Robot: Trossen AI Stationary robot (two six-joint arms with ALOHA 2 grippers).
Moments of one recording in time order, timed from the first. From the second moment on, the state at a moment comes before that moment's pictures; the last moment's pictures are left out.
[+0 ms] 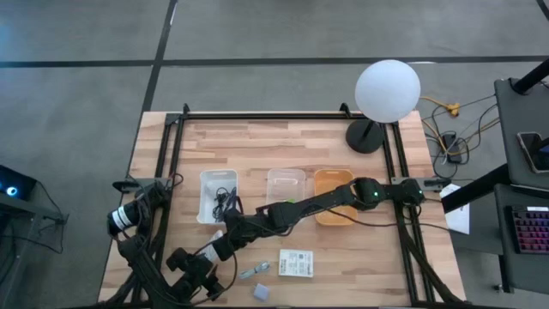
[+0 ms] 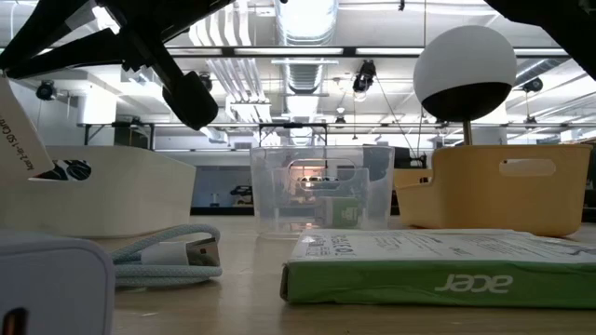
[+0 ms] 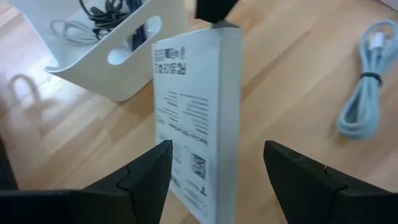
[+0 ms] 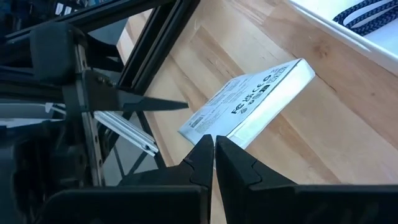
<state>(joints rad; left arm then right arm) -1.06 2.06 1.61 -1.50 -0.55 -2.02 0.27 2.49 2.25 -0.41 -0.03 1.18</state>
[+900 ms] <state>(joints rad) -1.01 2.01 1.35 -1.47 -0.53 -2.00 0.26 2.49 2.25 -0.42 -0.06 1.18</state>
